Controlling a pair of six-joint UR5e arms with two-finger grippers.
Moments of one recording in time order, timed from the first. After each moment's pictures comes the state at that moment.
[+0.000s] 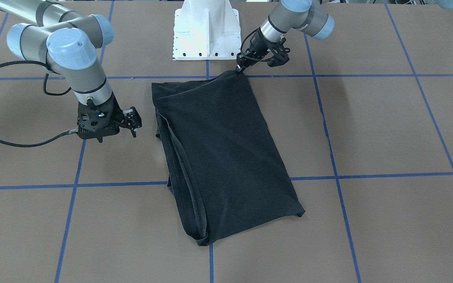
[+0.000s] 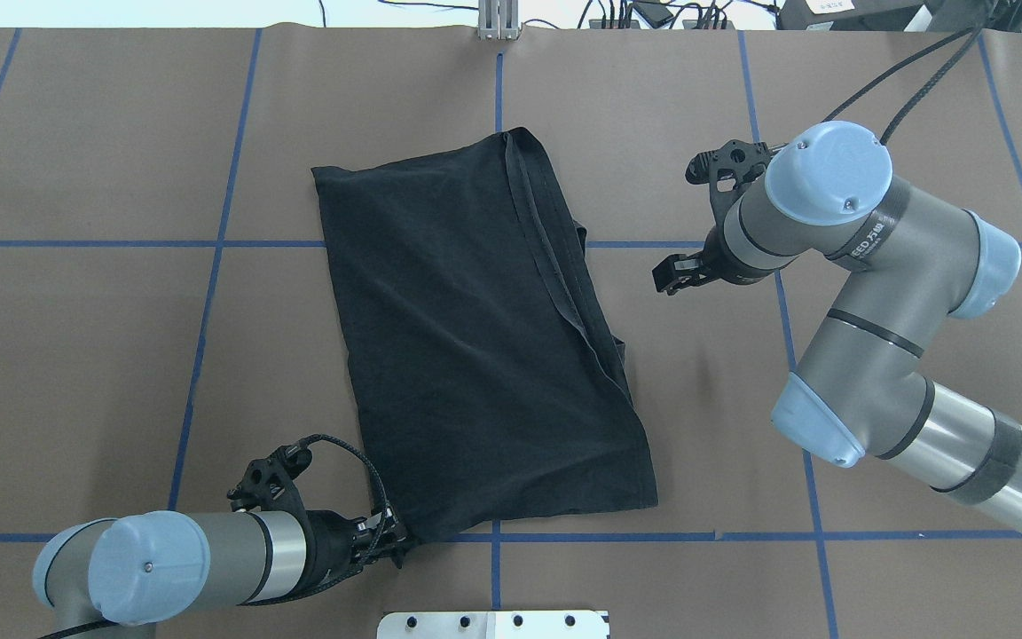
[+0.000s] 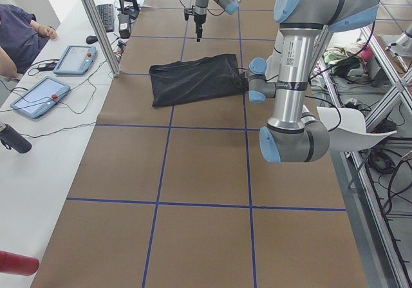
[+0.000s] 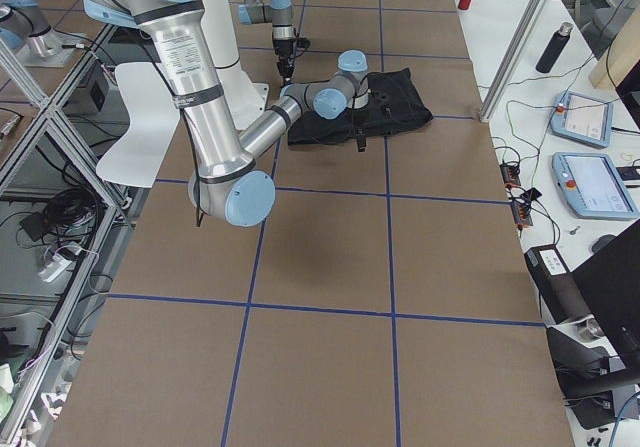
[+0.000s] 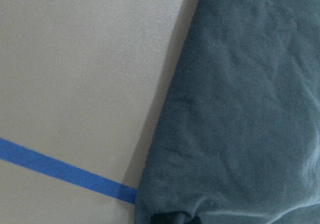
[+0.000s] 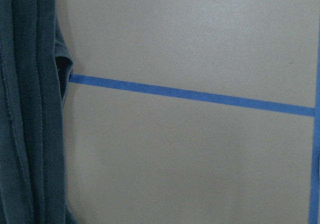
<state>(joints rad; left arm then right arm) -0.13 -1.77 -1.86 -2.38 -1.60 -2.06 0.69 -1.17 1.81 -1.48 1.90 0.96</state>
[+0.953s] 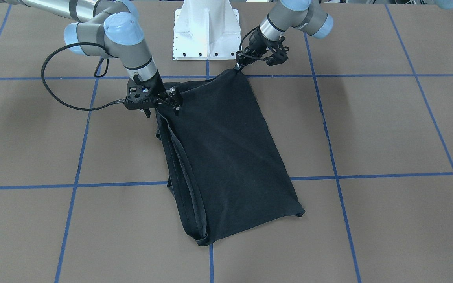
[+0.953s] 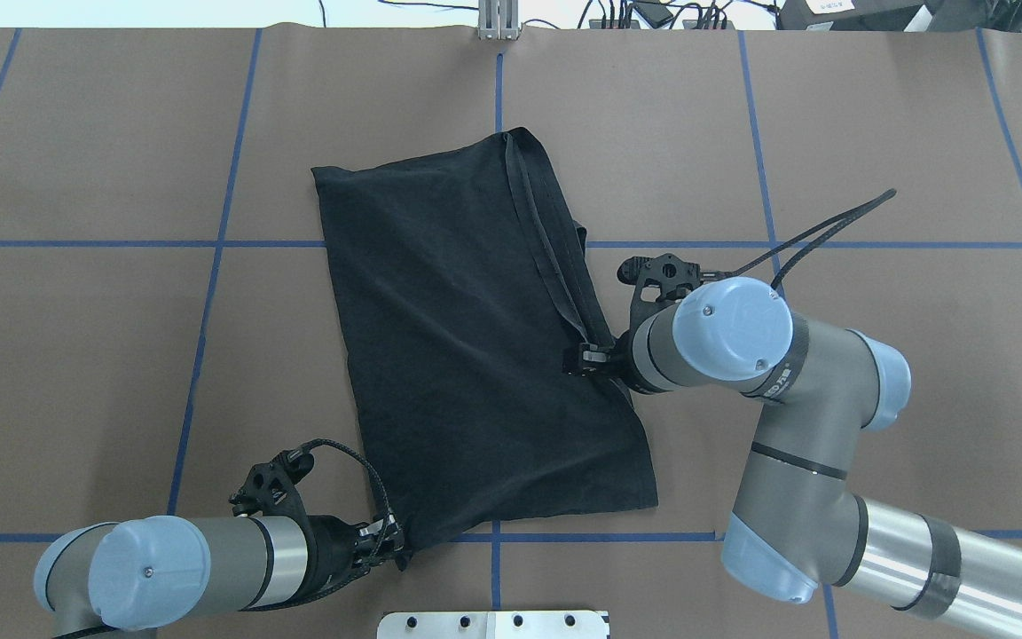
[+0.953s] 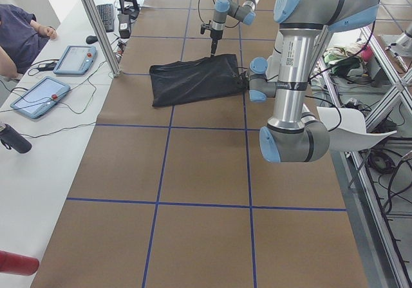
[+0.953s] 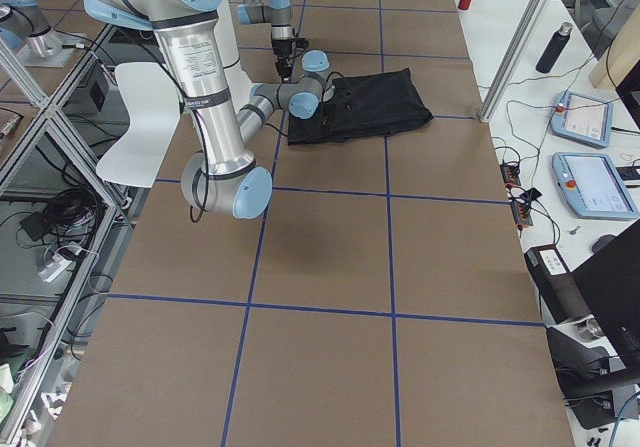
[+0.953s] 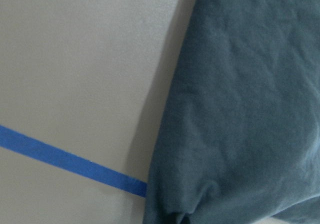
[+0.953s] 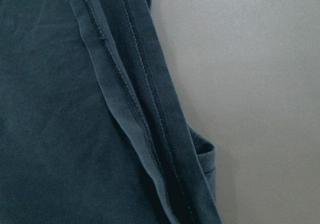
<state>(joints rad) -0.12 -1.78 -1.87 -2.38 -1.60 -2.07 0.42 -1.16 1.80 -1.30 1.72 1.37</state>
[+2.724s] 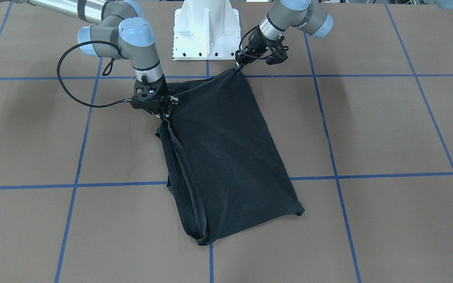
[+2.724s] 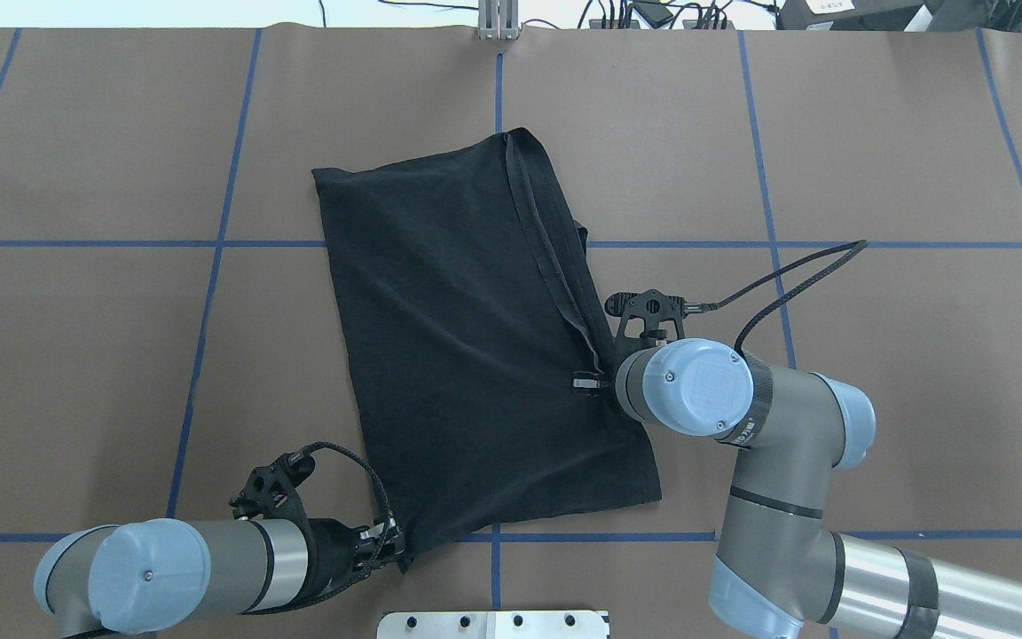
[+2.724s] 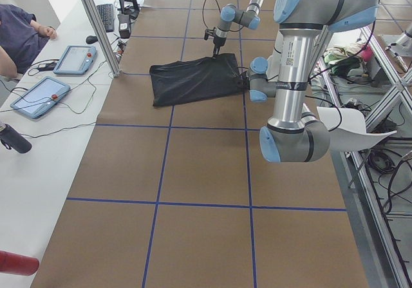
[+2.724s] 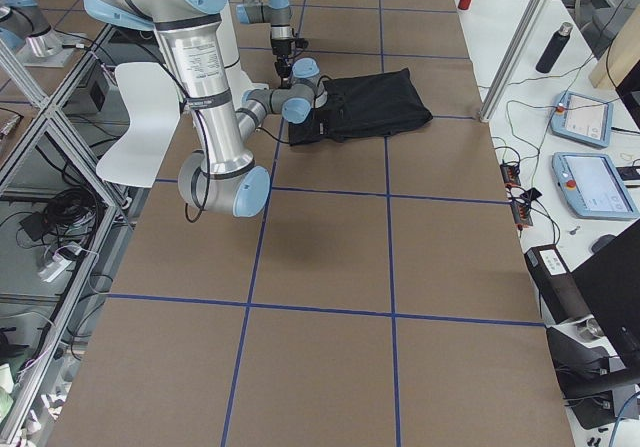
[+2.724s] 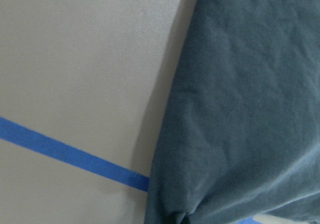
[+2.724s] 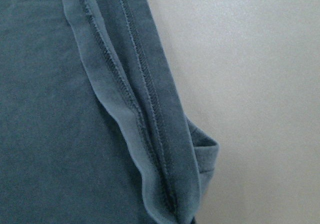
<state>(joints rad) -0.12 -1.77 -1.87 -2.38 -1.60 -2.07 0.37 -1.16 1.77 -1.29 1.60 1.38</state>
